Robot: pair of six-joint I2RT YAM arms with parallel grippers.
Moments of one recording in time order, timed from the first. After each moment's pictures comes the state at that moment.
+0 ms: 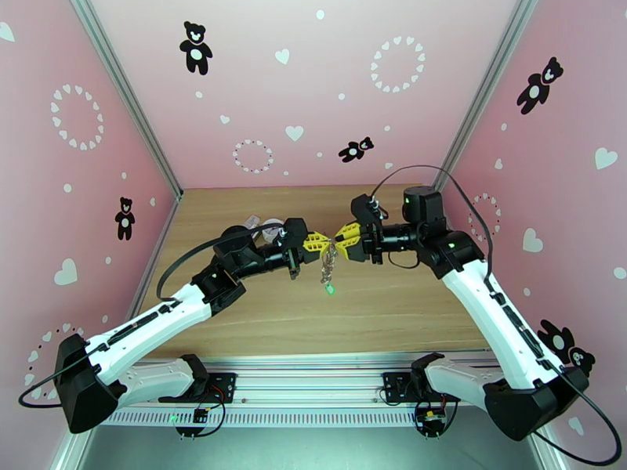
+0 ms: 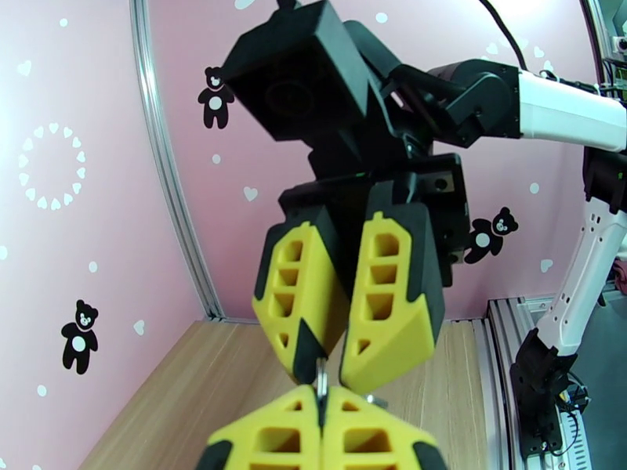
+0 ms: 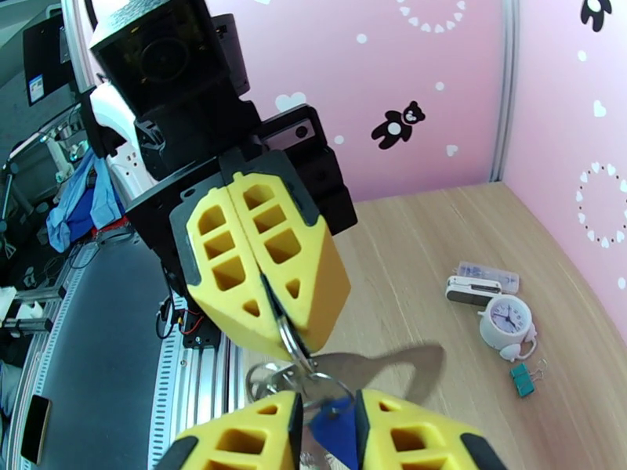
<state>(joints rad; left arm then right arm) -0.79 1.19 0.98 0.31 0.52 0.14 0.36 1.19 1.33 -0.67 -1.08 -0.41</state>
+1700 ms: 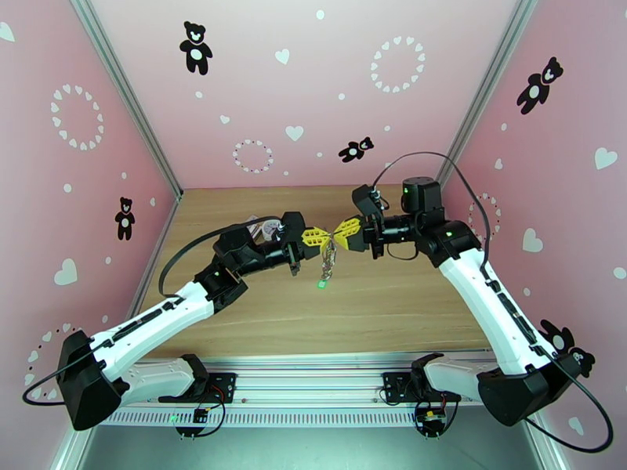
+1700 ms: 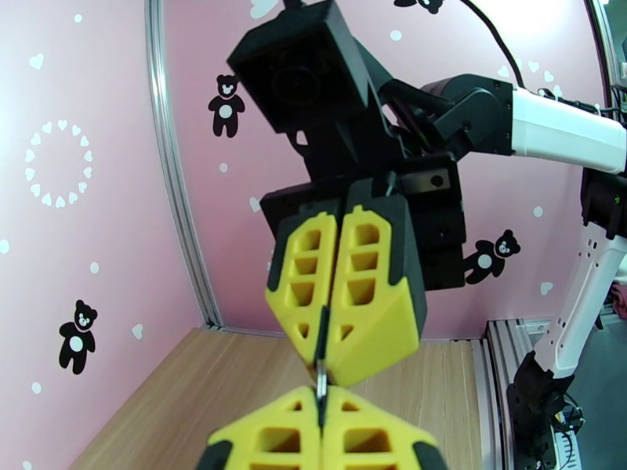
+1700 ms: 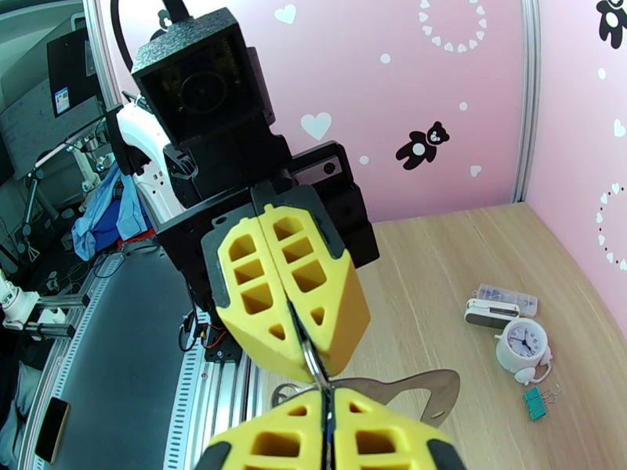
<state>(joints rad) -0.78 1.22 0.98 0.38 0.52 0.06 0.35 1.26 1.41 -0.67 -1.18 -0.38</state>
